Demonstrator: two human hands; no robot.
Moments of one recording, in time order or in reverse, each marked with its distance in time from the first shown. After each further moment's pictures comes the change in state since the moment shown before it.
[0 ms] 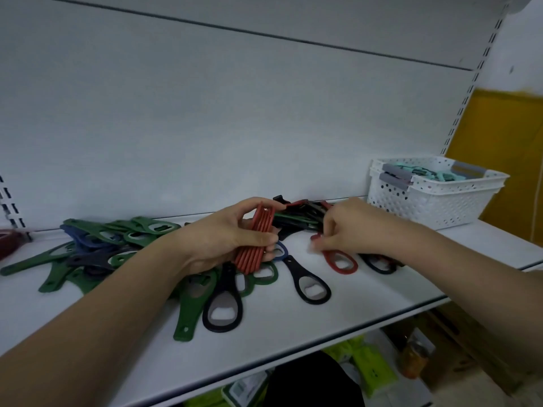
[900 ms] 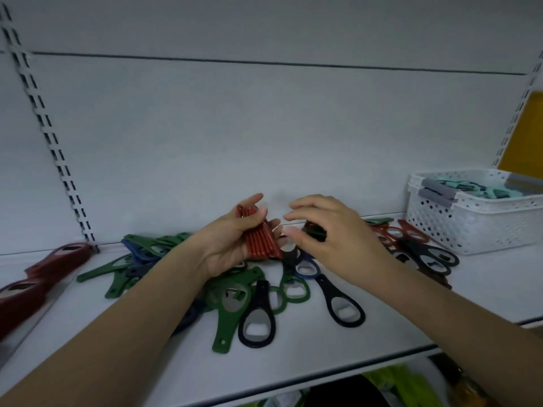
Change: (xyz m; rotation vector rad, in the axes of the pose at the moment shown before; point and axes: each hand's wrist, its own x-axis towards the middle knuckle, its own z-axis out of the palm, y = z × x) left_hand 0.001 0.012 -0.033 -0.513 0.281 0.037; right_hand 0.003 -0.061 0.012 0.444 0.548 -0.430
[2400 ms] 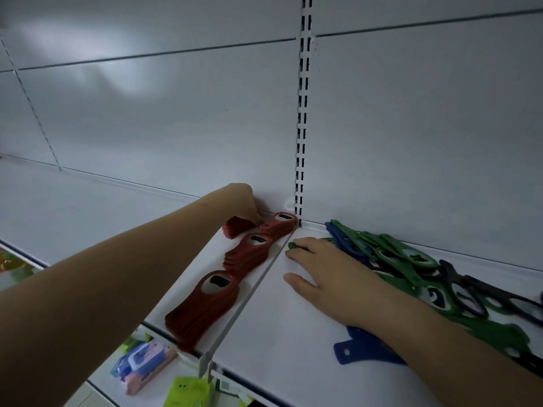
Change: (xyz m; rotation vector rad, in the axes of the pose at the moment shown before) left_hand -0.127 0.151 -0.230 1.814 0.981 -0.465; right_hand 0.079 -0.181 0.191 0.088 -0.604 -0.443
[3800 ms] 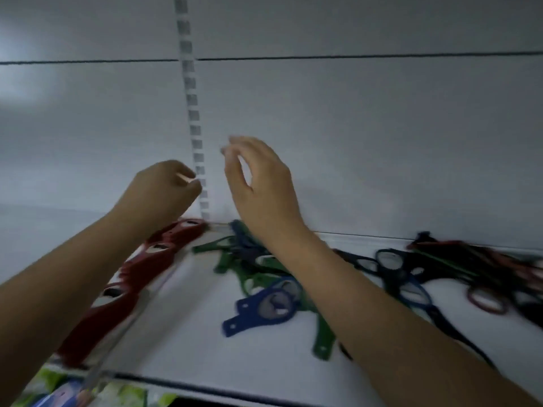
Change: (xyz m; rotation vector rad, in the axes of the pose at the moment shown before) left_hand -0.110 0.069 -0.034 -0.521 0.474 0.225; right_hand -0.018 0.000 -0.091 0.333 0.944 -0.010
